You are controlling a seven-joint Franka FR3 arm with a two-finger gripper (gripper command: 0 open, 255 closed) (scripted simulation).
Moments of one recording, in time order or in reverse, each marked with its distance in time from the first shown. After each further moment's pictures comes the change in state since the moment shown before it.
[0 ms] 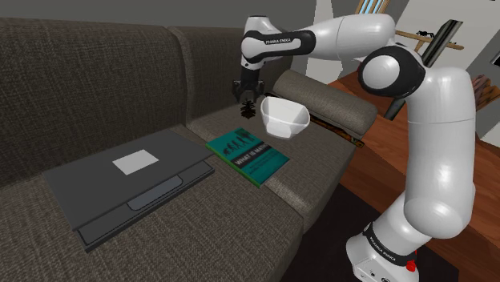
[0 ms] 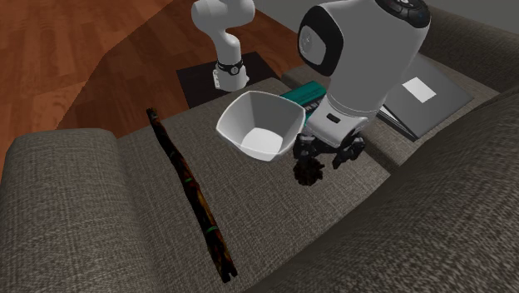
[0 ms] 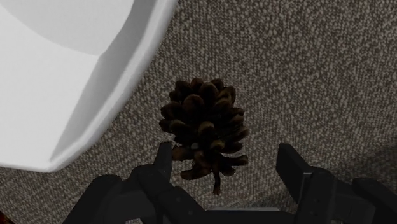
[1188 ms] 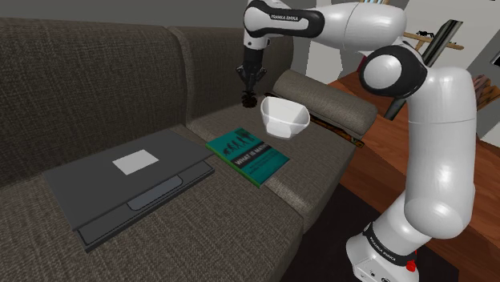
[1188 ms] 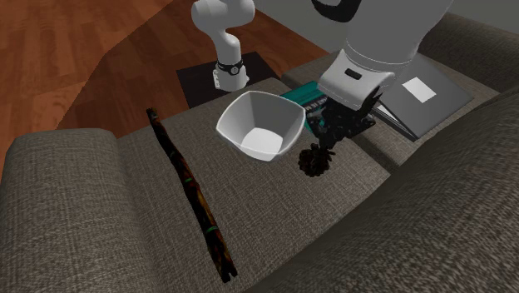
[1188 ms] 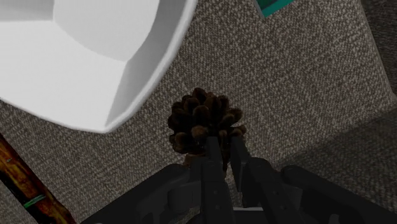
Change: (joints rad) arm 0.008 -0.007 0.008 0.191 0.010 -0.228 -0.014
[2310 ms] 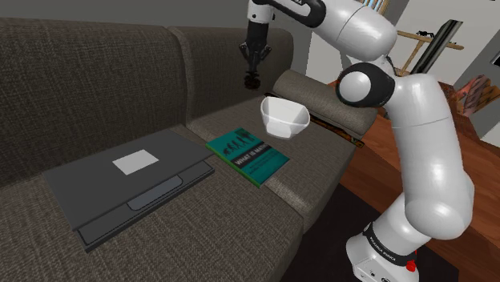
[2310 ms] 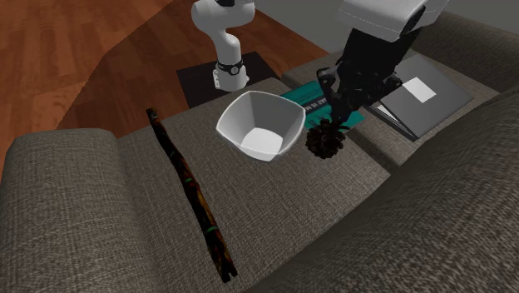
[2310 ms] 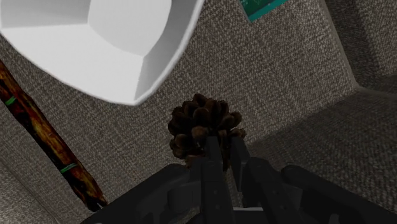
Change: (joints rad) arm 0.024 0.182 -0.007 0.538 -0.007 -0.352 -0.020
